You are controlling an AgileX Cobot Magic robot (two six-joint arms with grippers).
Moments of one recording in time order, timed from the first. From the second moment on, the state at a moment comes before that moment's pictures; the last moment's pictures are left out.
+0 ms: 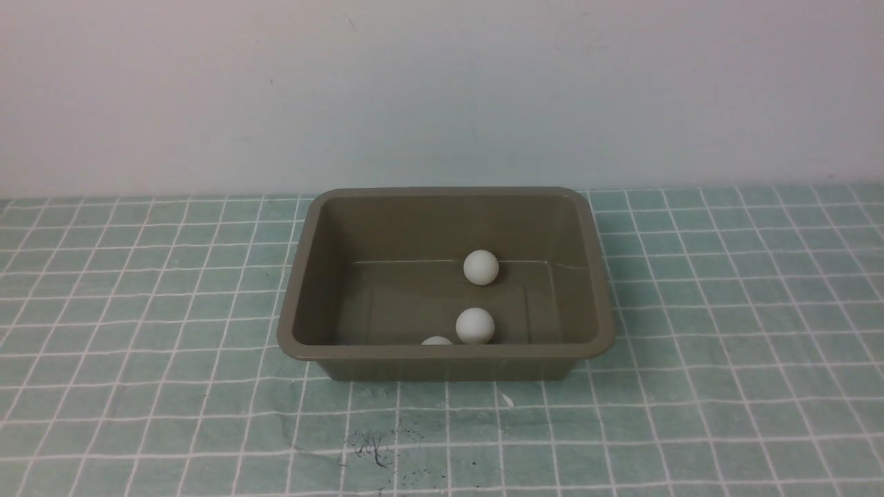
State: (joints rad) right arm 0.20 0.23 -0.53 0.06 0.29 0.09; left arm -0.22 -0.01 -0.26 0.00 0.33 -0.02
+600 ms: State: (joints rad) right arm 0.20 0.23 -0.53 0.06 0.34 0.11; left arm -0.04 -0.01 0.03 0.00 0.38 -0.02
